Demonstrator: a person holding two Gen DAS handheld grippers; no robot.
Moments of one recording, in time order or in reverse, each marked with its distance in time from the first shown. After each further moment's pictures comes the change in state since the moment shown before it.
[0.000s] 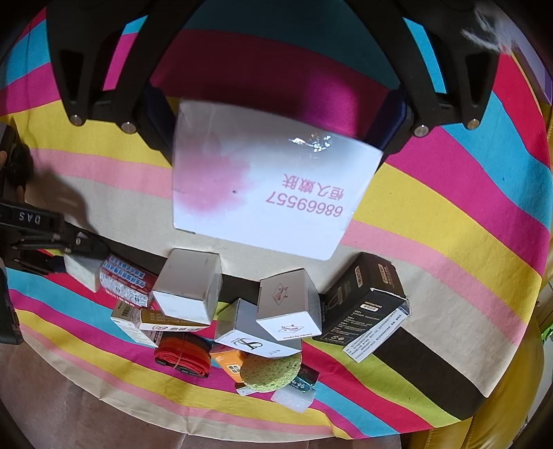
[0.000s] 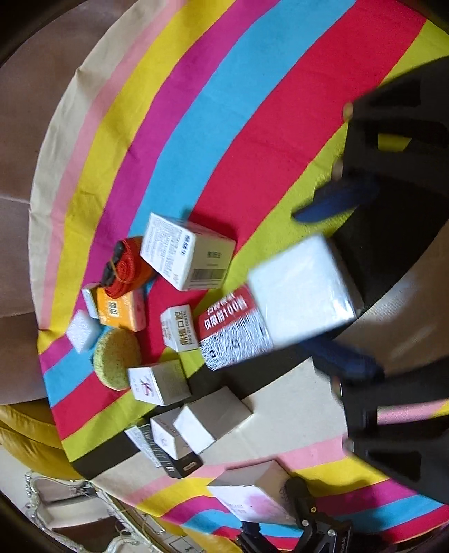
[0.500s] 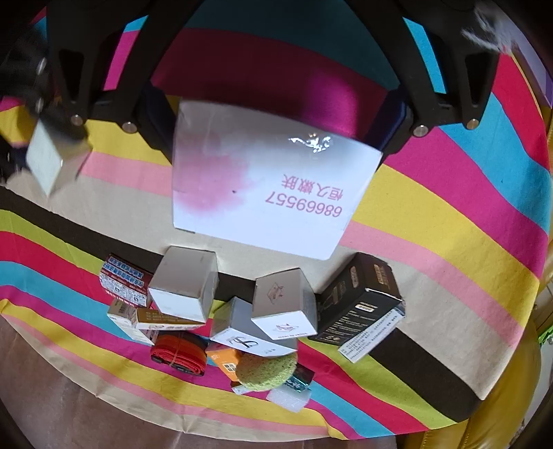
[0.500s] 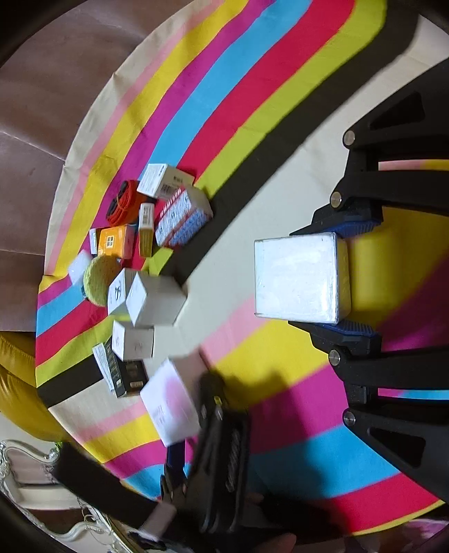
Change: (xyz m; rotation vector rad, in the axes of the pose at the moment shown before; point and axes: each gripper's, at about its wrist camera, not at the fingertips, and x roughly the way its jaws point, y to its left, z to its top) left arm -0.002 0.006 -0.001 -0.017 -0.007 0.002; right arm -0.059 0.114 -0.078 -0.090 -0.019 -0.093
